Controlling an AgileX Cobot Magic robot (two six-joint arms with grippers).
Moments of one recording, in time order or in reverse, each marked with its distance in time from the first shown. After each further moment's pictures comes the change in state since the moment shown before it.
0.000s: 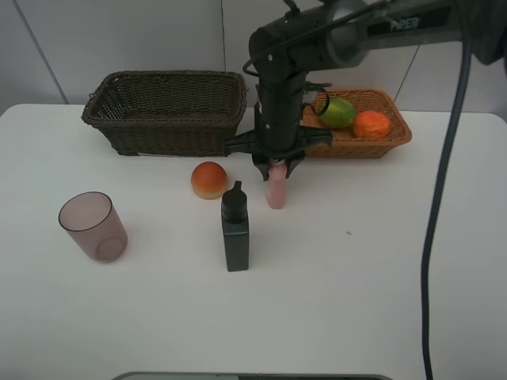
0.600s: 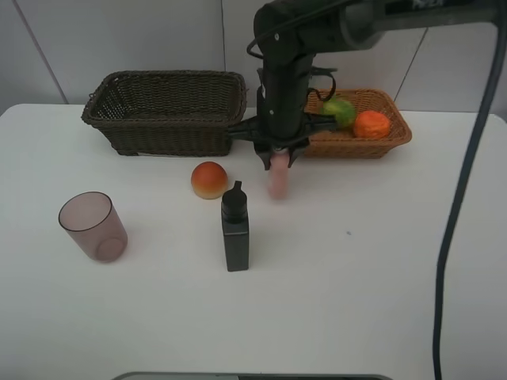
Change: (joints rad) left arm 0.000 0.000 0.000 0.000 0.000 0.000; right arm 0.000 -0.083 -0.001 0.001 0.030 -0.045
